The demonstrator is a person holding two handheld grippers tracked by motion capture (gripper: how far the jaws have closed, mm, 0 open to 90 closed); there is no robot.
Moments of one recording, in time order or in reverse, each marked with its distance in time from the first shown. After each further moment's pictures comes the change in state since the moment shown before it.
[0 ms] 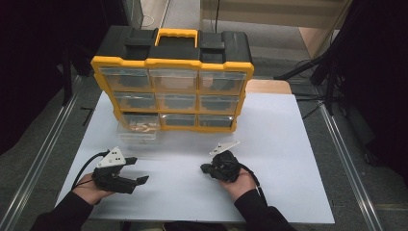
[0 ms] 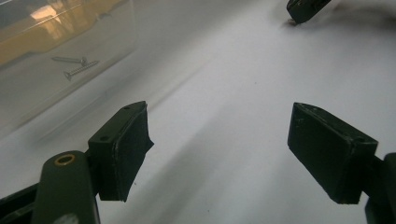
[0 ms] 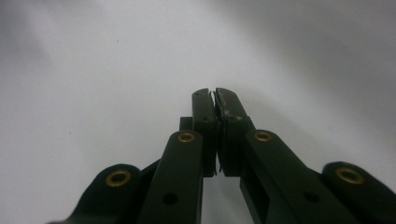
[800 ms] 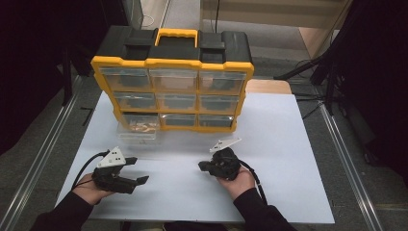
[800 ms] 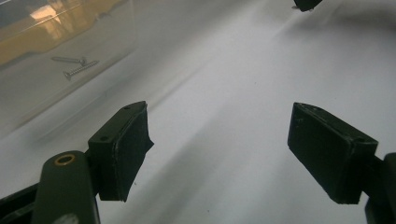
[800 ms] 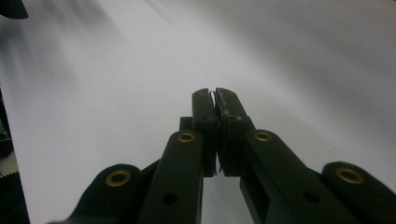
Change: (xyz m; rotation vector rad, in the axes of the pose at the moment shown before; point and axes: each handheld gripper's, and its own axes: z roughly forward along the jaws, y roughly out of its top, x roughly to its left) left arm 0.000 0.000 0.000 -0.002 0.000 -0.002; right arm 0.002 0.009 -0.008 -0.043 0.047 0.027
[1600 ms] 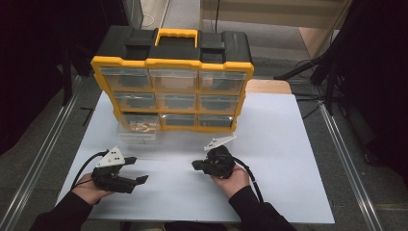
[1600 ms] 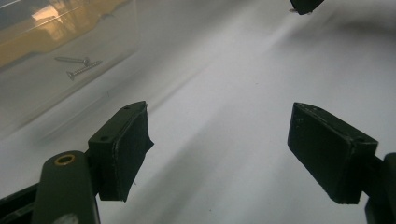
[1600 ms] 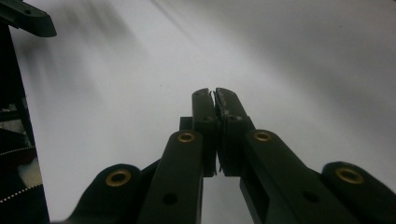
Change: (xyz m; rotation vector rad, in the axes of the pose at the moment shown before) left arm 0.001 0.000 -0.001 -0.007 0.001 -0.005; right arm 0.008 0.013 0.007 -0.011 0.055 -0.002
